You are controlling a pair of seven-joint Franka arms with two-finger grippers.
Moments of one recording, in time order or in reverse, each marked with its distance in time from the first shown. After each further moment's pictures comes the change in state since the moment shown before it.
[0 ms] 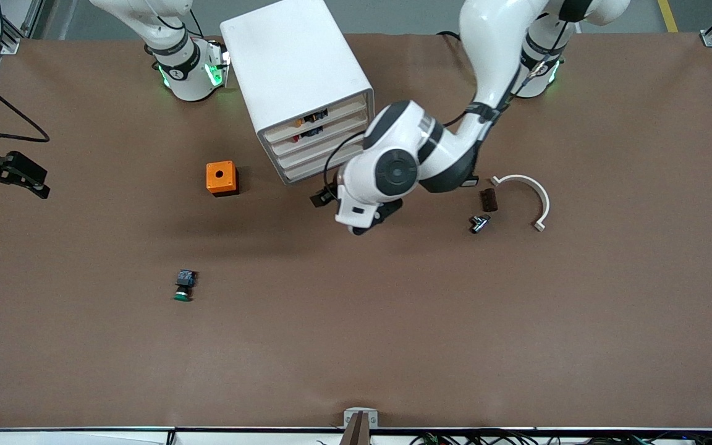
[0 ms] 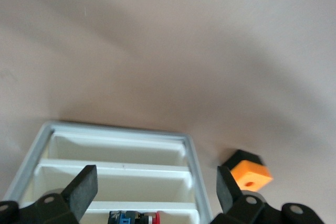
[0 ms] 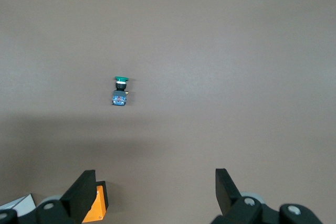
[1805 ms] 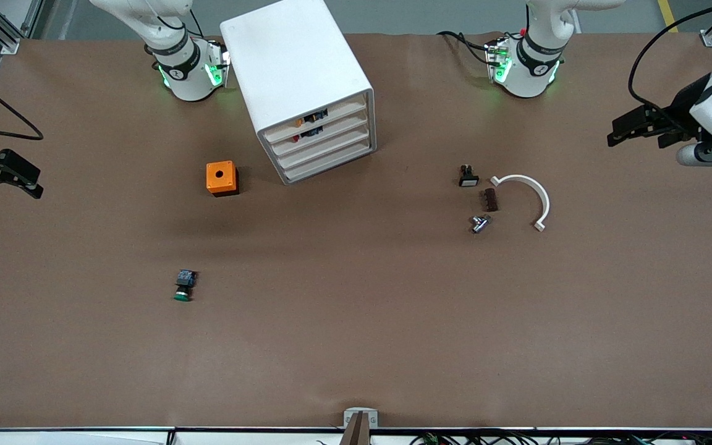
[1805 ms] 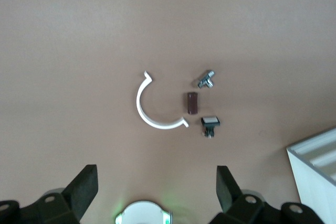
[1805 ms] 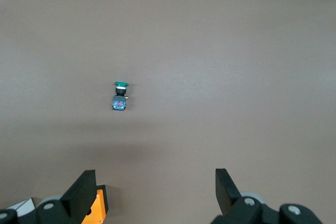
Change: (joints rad) left arm 0.631 -0.717 0.005 -0.450 0.420 -0.350 1.076; right arm 0.000 0.000 -0.002 0.021 0.000 -0.002 0.000
